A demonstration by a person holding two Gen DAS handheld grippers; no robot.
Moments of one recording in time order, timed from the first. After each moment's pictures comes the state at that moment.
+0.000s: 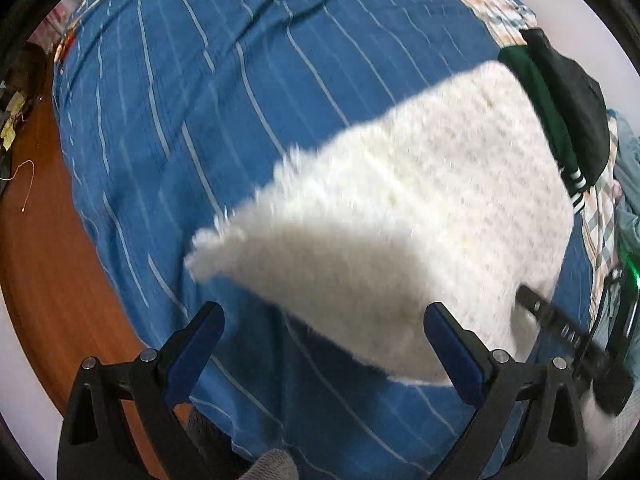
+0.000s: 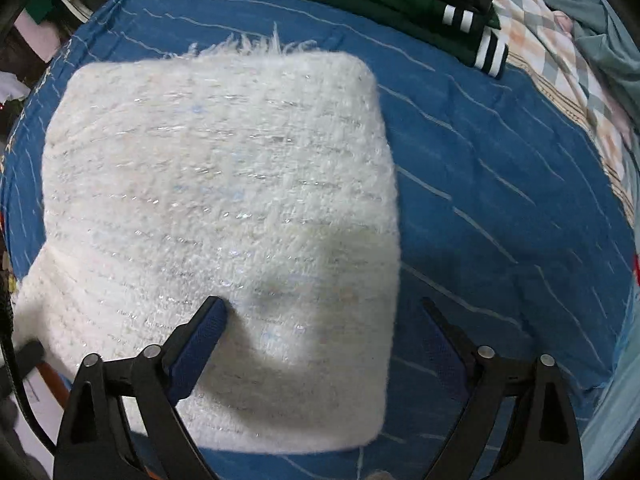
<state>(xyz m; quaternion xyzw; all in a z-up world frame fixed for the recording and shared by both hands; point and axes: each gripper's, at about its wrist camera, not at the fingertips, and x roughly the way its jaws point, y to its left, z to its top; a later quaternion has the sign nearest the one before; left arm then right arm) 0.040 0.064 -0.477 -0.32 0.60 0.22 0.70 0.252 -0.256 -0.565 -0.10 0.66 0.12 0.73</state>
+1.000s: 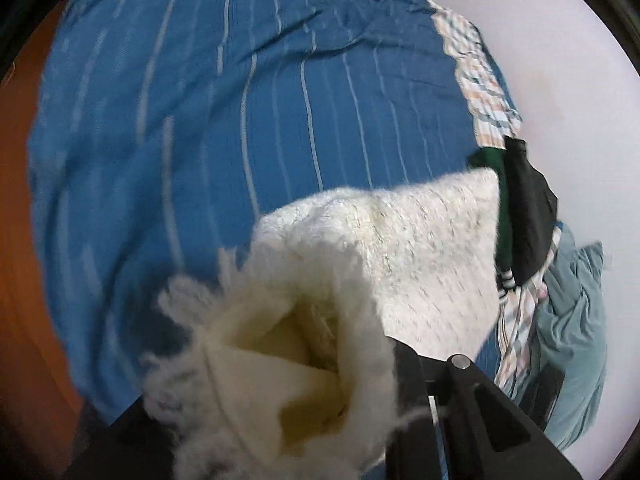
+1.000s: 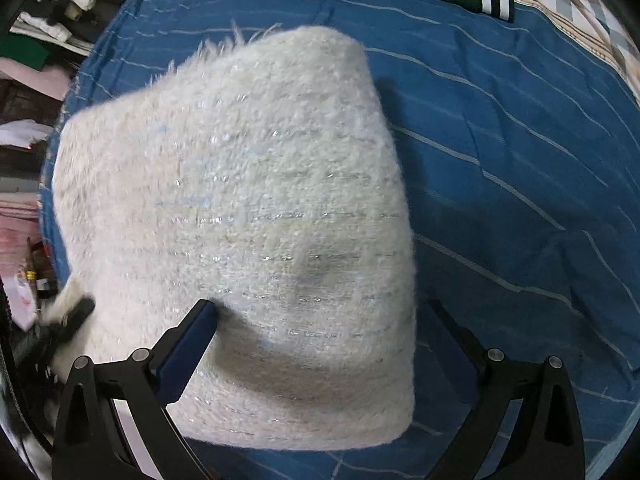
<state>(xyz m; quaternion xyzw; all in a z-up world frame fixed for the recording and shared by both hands) 0.010 0.088 -0.474 -0.50 0.45 0.21 0.72 0.282 -0.292 -0.579 0.03 0.71 0.17 0.69</state>
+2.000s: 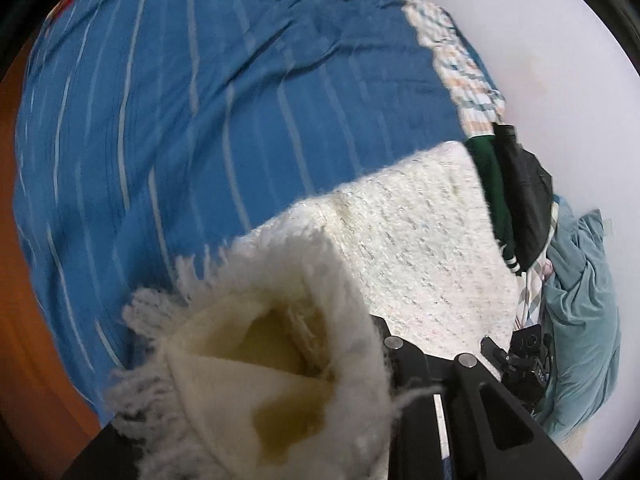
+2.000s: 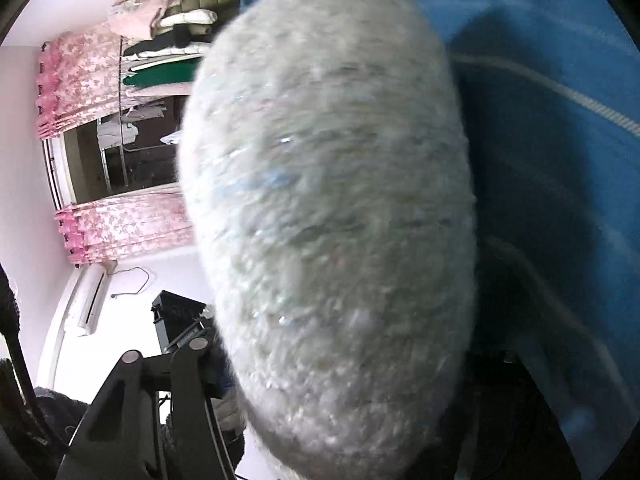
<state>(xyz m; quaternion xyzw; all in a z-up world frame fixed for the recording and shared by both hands) 0.028 0.115 -0.466 -0.44 0.45 0.17 0.76 0.348 -0.301 -0.661 0.32 0.69 0.45 0.47</state>
